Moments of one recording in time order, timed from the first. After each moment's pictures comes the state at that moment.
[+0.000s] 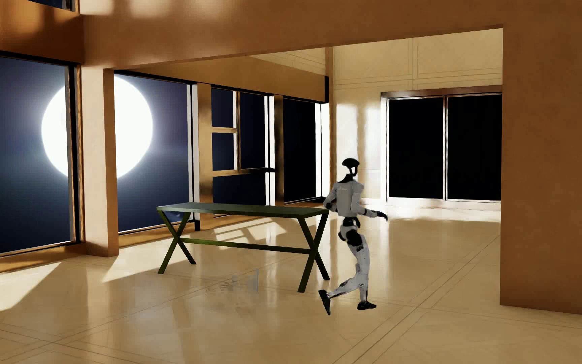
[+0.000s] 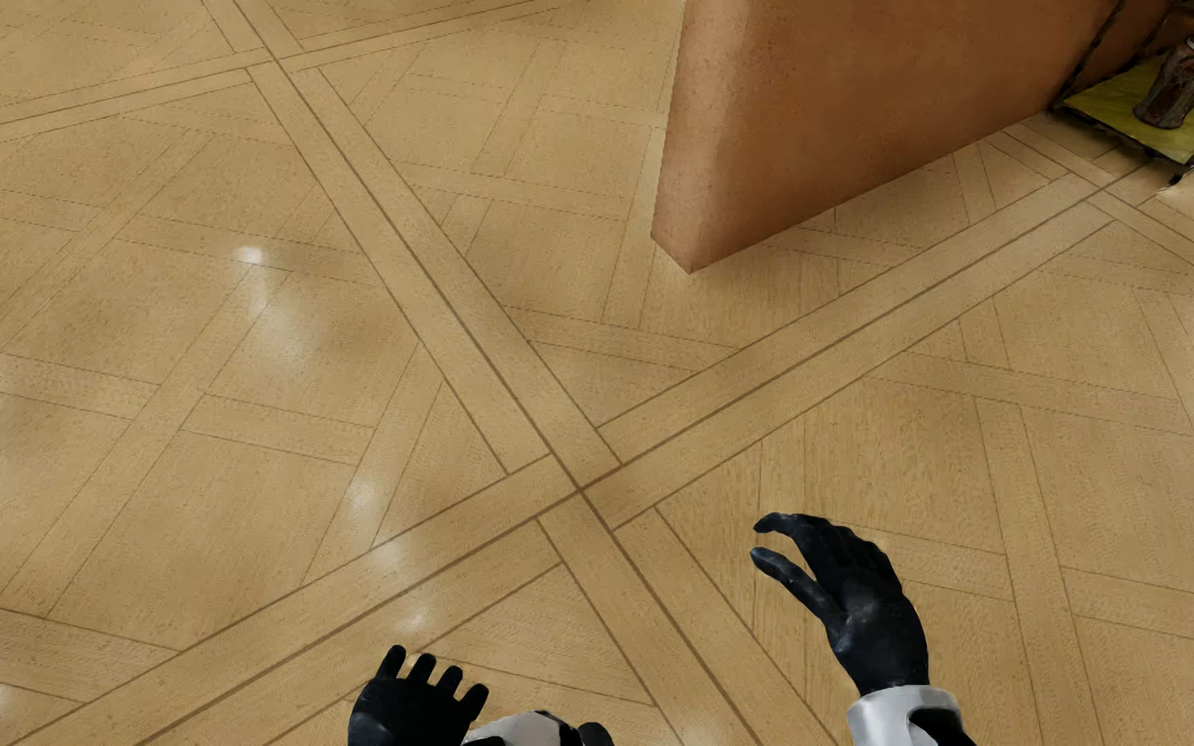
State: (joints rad) body -0.35 0.07 0.12 -0.06 -0.28 -0.06 0.43 -0.14 0.19 0.57 1.21 0.49 0.35 -0.12 0.06 0.31 -0.31 0.25 0.05 -0.32 0.31 -0.35 -0.26 1.71 -0.82 -0.06 0.11 -0.44 -0.23
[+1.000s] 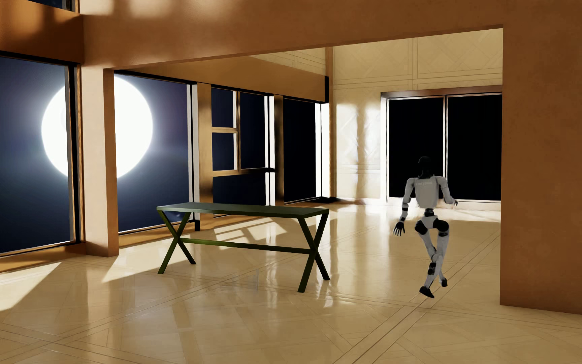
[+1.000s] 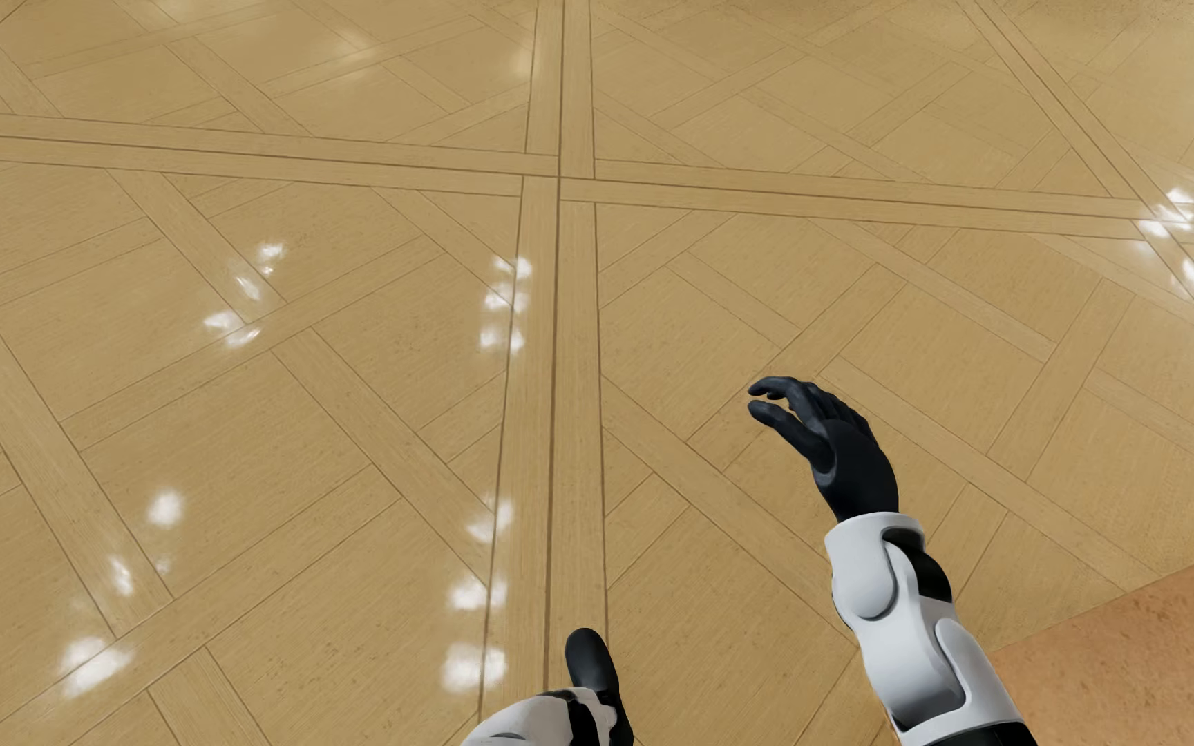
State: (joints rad) body -0.42 0.35 0.12 0.06 0.13 0.03 0.50 -0.15 0.17 0.27 0.47 0.61 -0.11 -0.01 -0.27 0.16 -0.24 0.17 0.01 0.07 0.18 0.62 0.10 1.23 -0.71 0.31 0.04 -0.19 -0.17
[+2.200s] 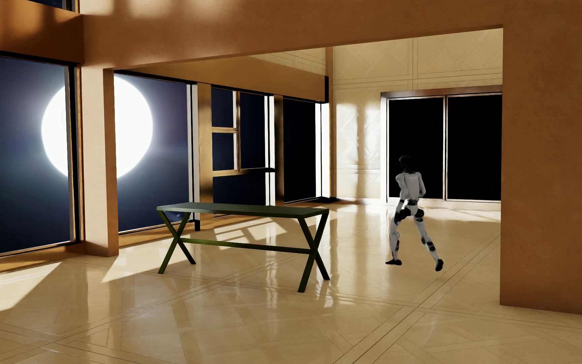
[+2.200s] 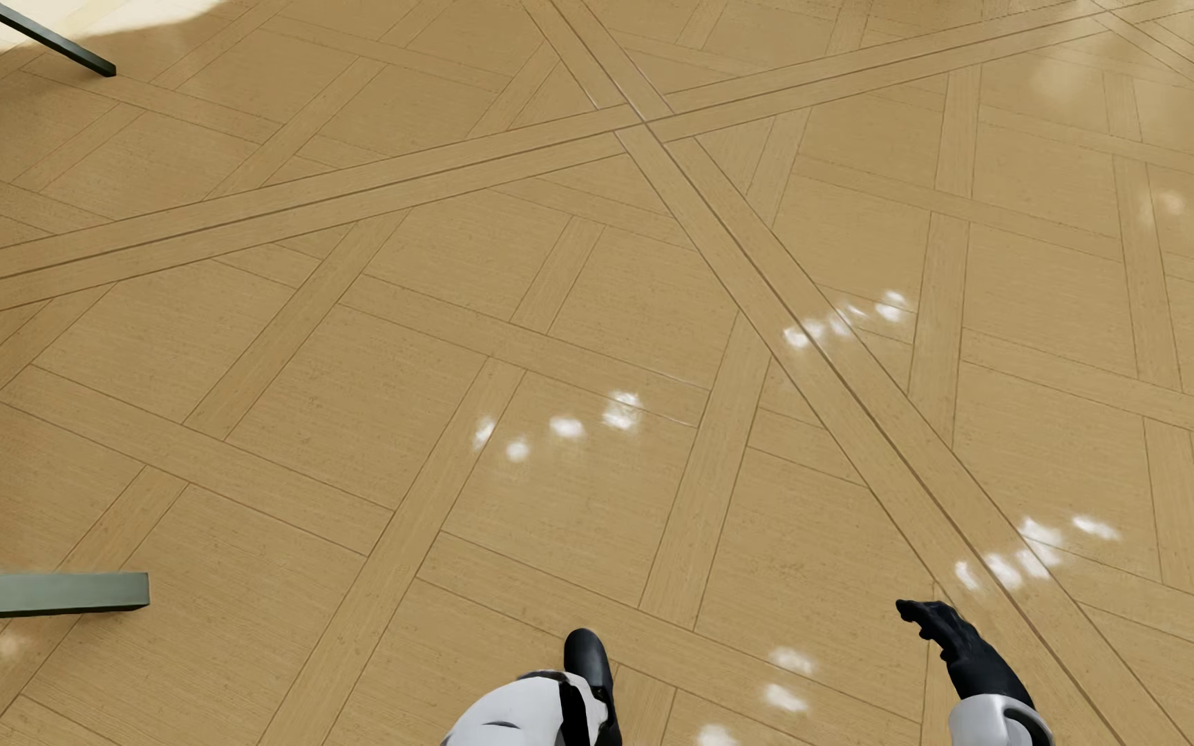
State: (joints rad) body -0.46 0.32 0.11 0.02 -0.19 -0.01 0.43 -0.39 0.20 0.37 0.66 0.38 0.15 0.13 -0.12 0.15 -0.19 0.24 0.13 0.14 -0.13 0.78 0.35 1.15 -0.73 0.36 0.19 -0.09 -0.04
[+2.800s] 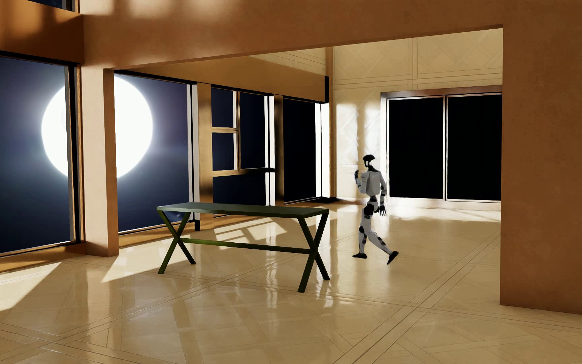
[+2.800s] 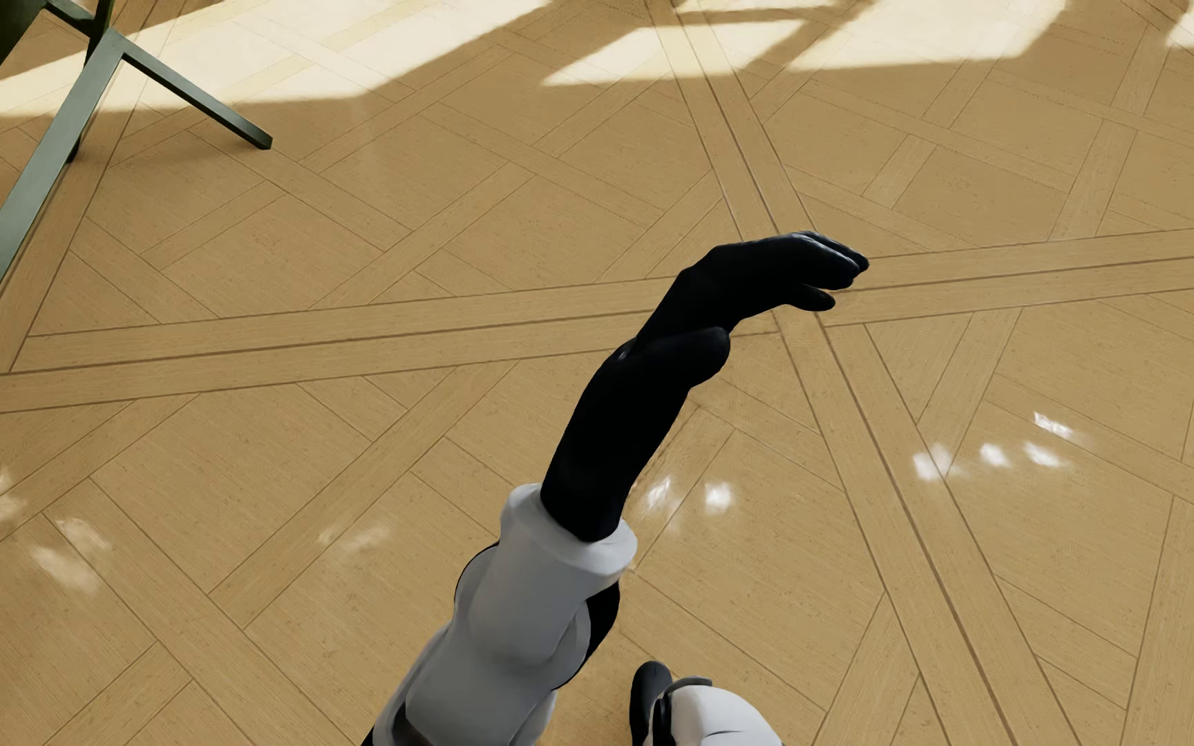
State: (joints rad) body 0.22 -0.45 -0.05 -0.14 -0.06 -0.04 0.05 -0.15 0.21 0.76 0.51 -0.21 0.47 -0.04 0.05 0.03 0.01 0.06 -0.04 -0.61 -0.06 -0.51 0.65 0.04 -0.98 -0.16 0.24 0.07 0.10
